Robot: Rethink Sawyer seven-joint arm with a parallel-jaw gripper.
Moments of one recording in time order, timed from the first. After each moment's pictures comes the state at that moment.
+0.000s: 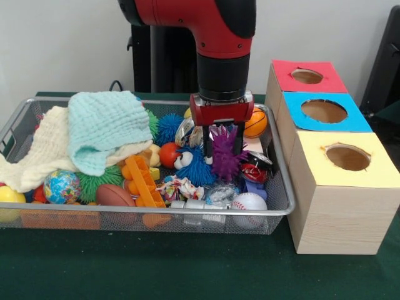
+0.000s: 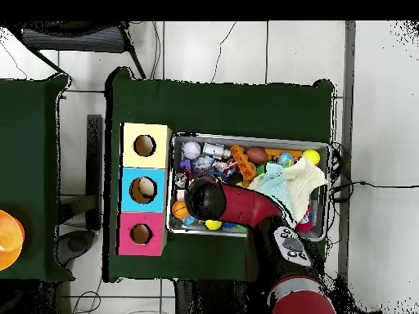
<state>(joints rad) -0.30 -0.54 0.09 1.79 -0.03 0.23 1.37</state>
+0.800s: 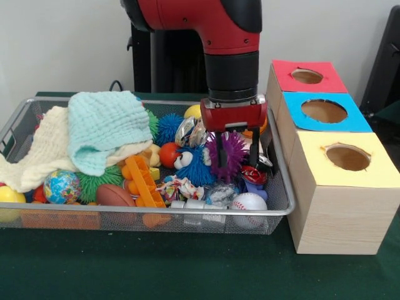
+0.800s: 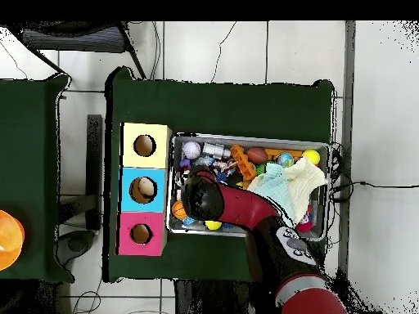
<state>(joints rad) -0.36 -0.56 0.19 1.84 0.01 0.04 1.37</state>
